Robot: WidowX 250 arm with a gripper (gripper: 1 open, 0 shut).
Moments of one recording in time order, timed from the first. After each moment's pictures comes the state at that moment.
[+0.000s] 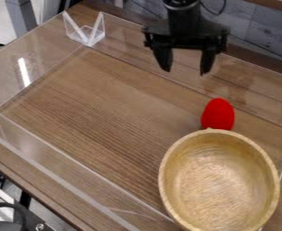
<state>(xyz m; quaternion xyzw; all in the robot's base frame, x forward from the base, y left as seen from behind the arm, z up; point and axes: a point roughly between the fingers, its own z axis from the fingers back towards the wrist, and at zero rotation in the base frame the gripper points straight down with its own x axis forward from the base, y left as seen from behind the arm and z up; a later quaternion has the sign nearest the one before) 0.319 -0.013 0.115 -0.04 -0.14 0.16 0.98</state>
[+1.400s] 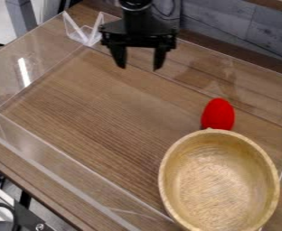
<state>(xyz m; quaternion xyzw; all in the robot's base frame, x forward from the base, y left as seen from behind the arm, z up) 0.311 0.057 0.099 0.02 -0.13 0.24 0.96</state>
